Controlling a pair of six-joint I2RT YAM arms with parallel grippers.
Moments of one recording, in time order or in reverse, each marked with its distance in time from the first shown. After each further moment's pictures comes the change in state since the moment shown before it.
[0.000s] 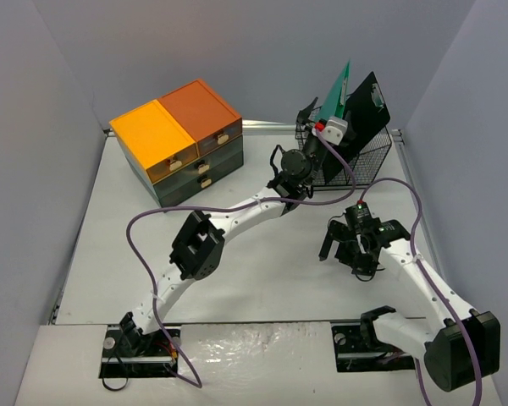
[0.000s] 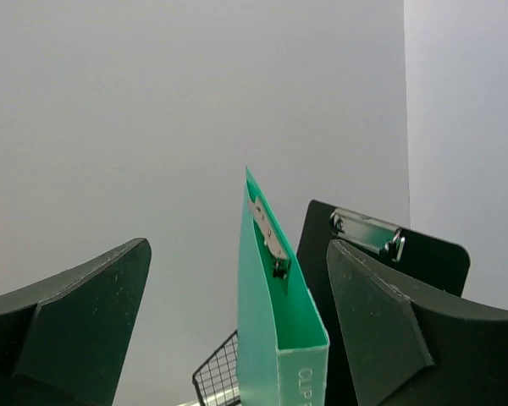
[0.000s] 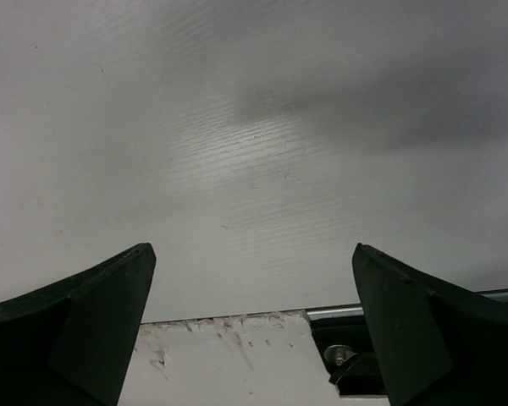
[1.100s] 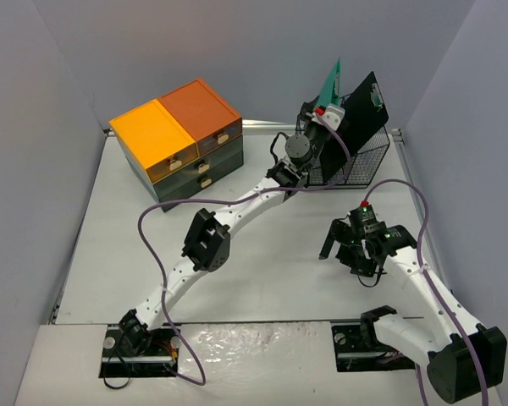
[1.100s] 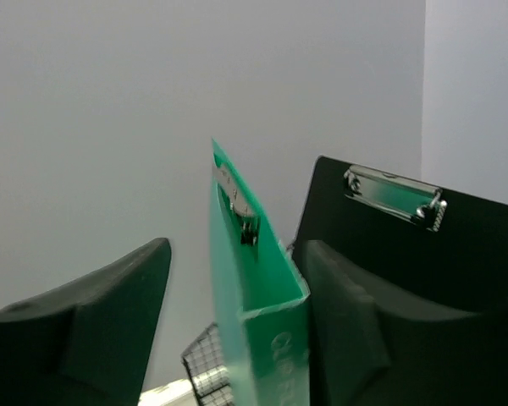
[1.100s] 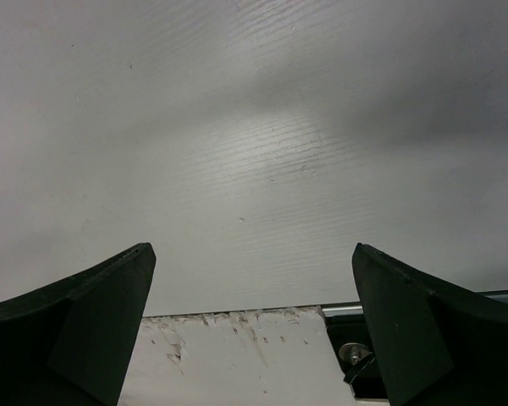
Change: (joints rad) left arm 0.073 0.229 0.387 -0.287 0.052 -0.104; right arm 0.000 -0.077 -0.010 -0.001 -0.024 0.032
